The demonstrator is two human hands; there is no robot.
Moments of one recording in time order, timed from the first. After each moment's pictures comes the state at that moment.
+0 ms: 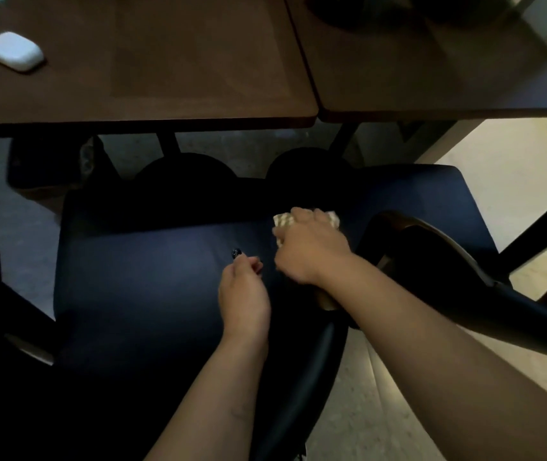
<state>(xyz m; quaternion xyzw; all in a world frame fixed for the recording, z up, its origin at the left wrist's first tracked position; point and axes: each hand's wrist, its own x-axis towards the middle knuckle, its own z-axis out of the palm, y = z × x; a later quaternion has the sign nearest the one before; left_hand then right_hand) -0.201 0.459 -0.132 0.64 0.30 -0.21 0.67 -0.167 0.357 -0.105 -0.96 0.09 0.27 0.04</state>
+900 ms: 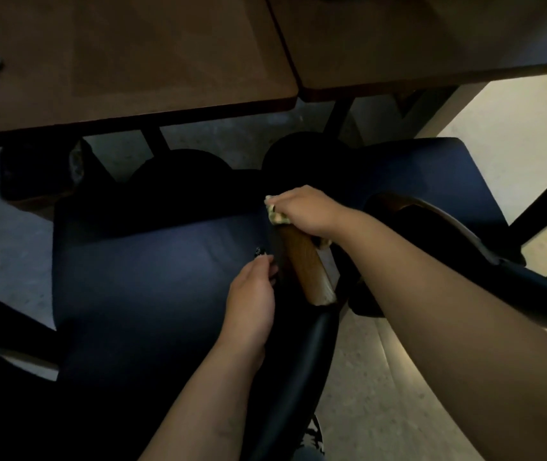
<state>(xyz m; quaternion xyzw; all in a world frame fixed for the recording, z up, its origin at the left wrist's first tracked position) -0.209 0.449 -0.123 0.64 0.21 -0.34 0.66 -0.134 0.310 -0.129 -0.87 0.17 0.22 0.41</state>
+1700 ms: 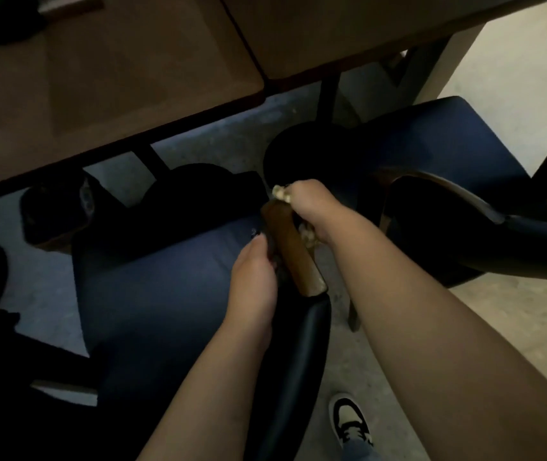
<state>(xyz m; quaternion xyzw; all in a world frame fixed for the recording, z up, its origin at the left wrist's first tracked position) -0.199 0.428 -0.112 0.68 0.20 -0.33 0.62 -0.140 0.300 -0.151 -0.76 0.34 0.15 0.53</state>
